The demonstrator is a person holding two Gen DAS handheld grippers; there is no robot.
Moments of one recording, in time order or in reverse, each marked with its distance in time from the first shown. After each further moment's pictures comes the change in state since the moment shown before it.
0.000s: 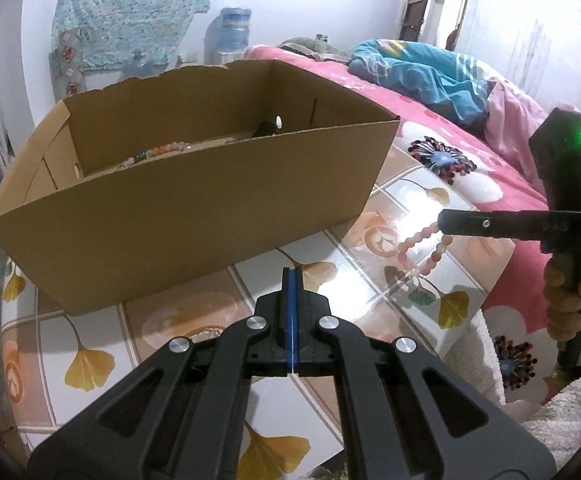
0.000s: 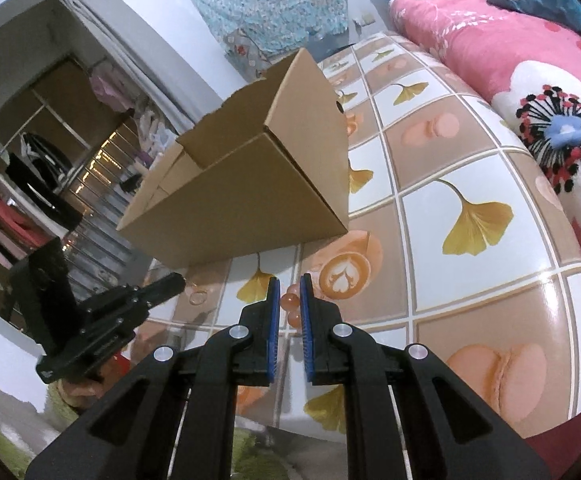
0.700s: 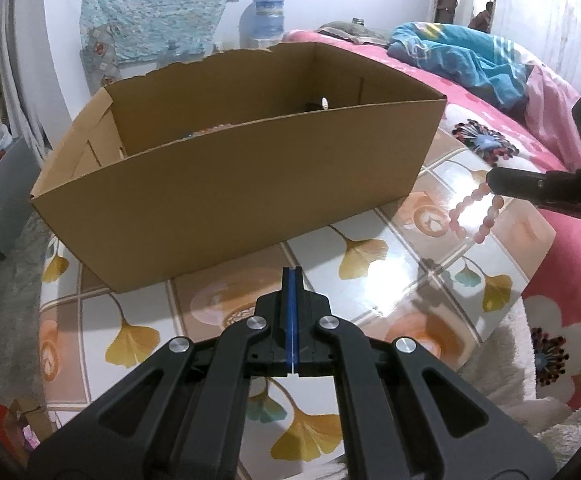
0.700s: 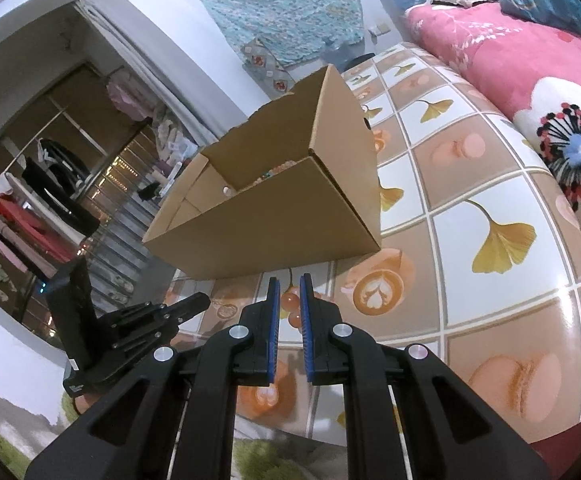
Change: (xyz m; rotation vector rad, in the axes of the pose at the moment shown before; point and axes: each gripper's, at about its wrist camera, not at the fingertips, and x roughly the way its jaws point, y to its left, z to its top) left arm -0.003 0.009 -0.005 -0.004 0.056 0.172; right arm -0.003 0.016 0.007 -0.015 -0.035 0.063
